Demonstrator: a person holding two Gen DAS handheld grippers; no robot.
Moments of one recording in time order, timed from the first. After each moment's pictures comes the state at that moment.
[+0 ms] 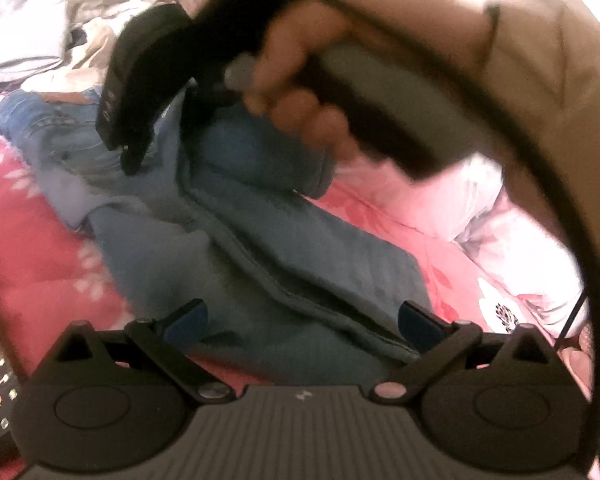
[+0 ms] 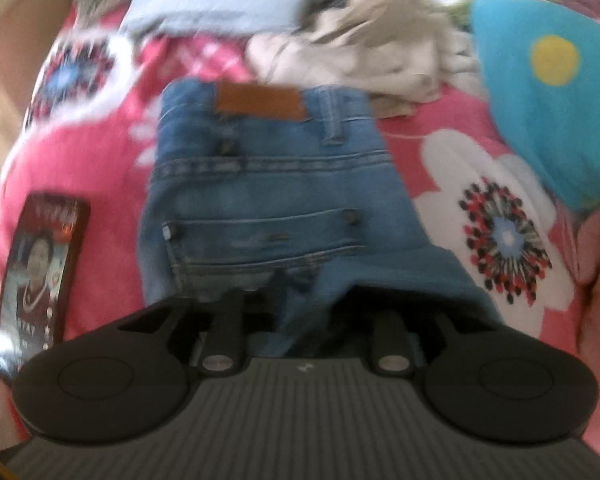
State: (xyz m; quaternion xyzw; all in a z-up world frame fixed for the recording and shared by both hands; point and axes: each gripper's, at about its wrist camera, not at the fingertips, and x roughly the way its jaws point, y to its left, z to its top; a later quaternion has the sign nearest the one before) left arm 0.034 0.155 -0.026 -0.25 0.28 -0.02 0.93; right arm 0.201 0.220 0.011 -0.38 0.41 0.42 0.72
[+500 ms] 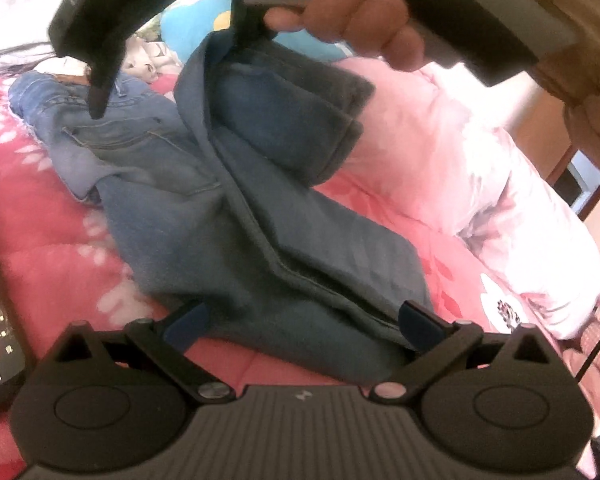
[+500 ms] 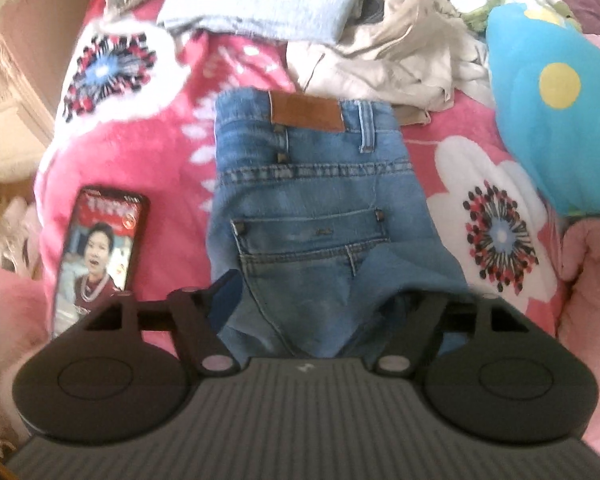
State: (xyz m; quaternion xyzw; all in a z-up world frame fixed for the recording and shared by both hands) left arm 0.030 0.142 -0.026 -0.26 0.29 -0.01 0.92; right arm 0.168 0.232 0.058 -0.39 0.43 0.41 0.70
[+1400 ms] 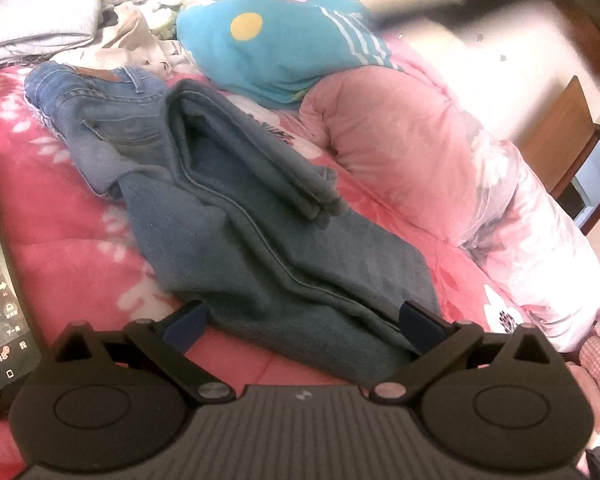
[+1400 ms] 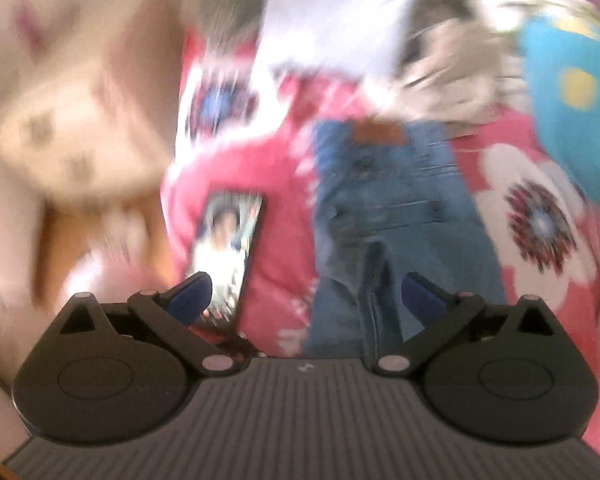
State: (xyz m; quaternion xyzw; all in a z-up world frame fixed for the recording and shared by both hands) left arm 0.030 0.151 -0.029 -0.28 0.28 0.00 0.92; right arm 0.160 0.139 0.146 -0.24 0.46 0.52 0.68
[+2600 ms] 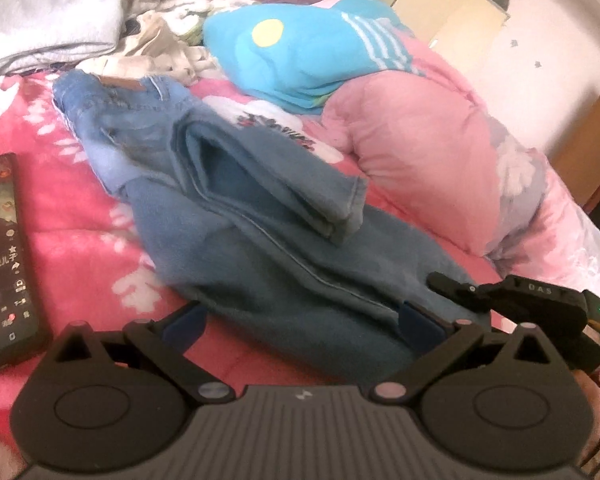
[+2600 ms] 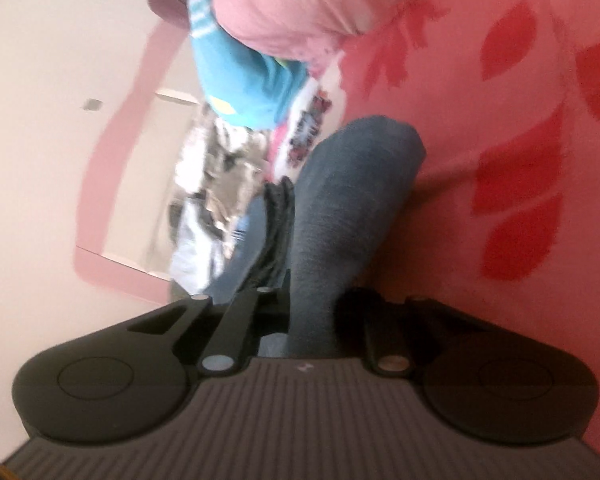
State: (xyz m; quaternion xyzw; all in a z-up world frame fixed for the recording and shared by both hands) left arm 0.023 0.120 -0.008 -0.28 0.29 0.06 0.91; right arm 0.217 -0.167 -0.077 0.42 0.44 0.37 0.71
